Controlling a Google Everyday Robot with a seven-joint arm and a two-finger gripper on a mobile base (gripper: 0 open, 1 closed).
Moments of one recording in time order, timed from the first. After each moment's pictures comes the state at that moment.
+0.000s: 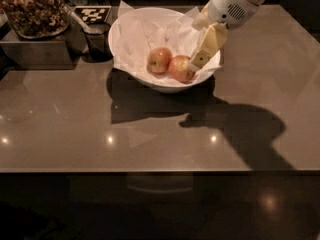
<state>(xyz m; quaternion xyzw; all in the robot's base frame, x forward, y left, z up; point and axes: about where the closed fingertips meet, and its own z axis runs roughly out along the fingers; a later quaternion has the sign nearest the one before) 0.598 -0.100 0.967 -0.62 0.73 0.13 0.26</state>
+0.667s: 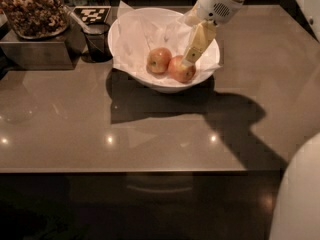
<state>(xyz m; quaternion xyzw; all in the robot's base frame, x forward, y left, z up) 0.637 -0.090 0.955 -0.64 0.72 0.10 0.24</state>
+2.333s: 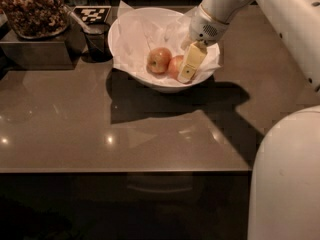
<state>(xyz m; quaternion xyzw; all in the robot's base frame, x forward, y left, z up) 0.644 -0.084 0.889 -0.63 0.74 0.14 0.17</state>
